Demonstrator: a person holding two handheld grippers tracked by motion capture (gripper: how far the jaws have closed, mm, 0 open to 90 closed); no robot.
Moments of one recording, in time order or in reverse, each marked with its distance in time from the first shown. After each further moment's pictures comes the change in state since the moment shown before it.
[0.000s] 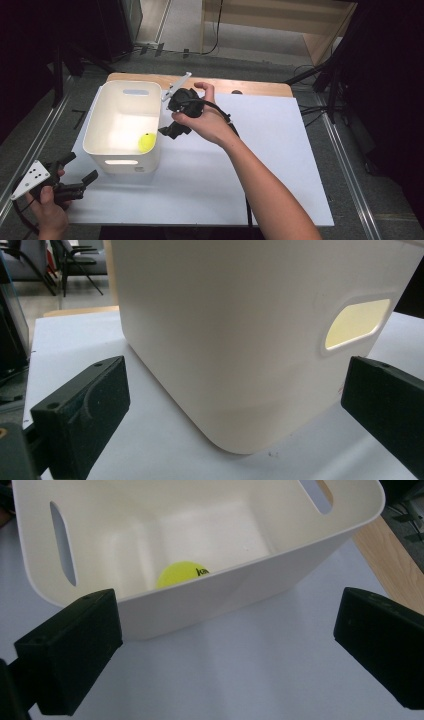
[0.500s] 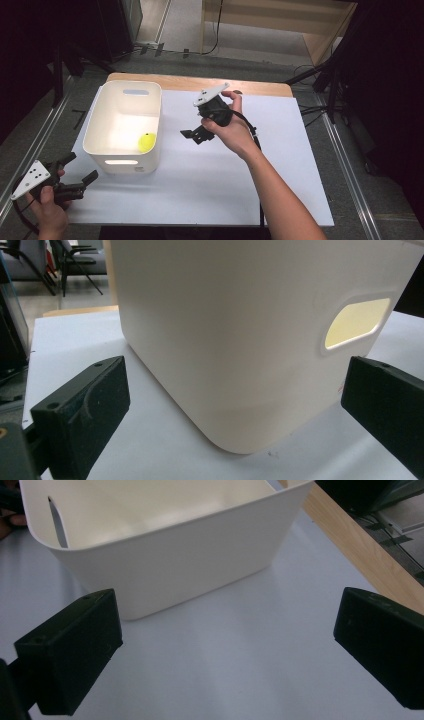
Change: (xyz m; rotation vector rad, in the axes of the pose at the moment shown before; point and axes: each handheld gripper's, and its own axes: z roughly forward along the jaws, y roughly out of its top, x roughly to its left) left arm 0.000 0.000 0.000 0.002 -0.002 0.002; right arm -0.007 -0.061 -0.033 -0.130 -0.046 0.085
